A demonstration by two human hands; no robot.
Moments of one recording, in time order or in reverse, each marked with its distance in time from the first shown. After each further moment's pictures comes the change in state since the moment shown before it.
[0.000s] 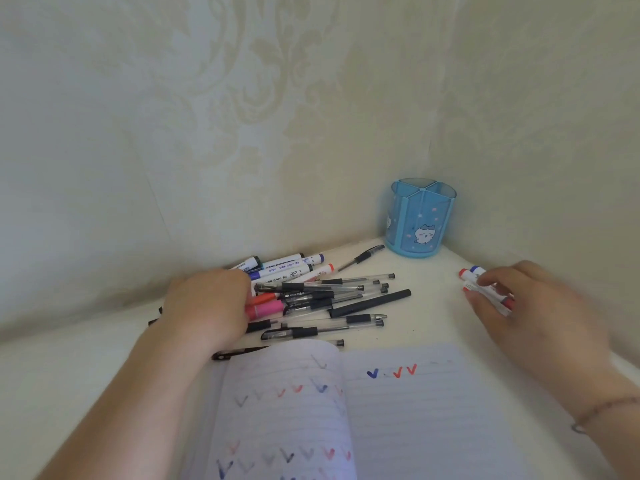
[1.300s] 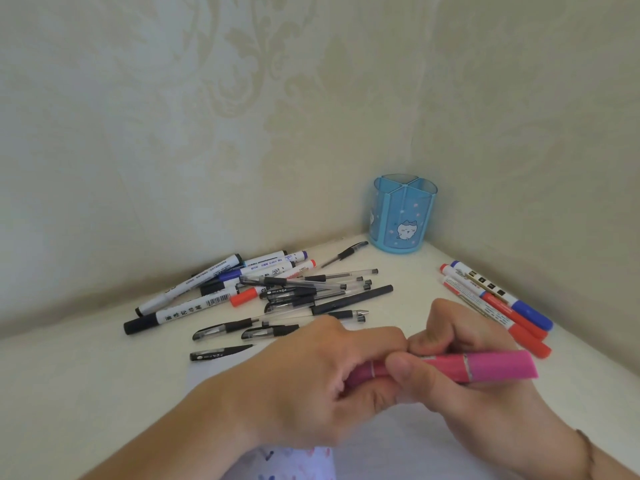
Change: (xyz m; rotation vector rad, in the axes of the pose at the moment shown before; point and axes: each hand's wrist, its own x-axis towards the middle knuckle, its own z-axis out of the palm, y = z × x) left_hand -0.068 0.081 -0.026 -0.853 0.023 1.022; right_hand -0.055 -0.068 -0.028 1.234 -0.308 -0.260
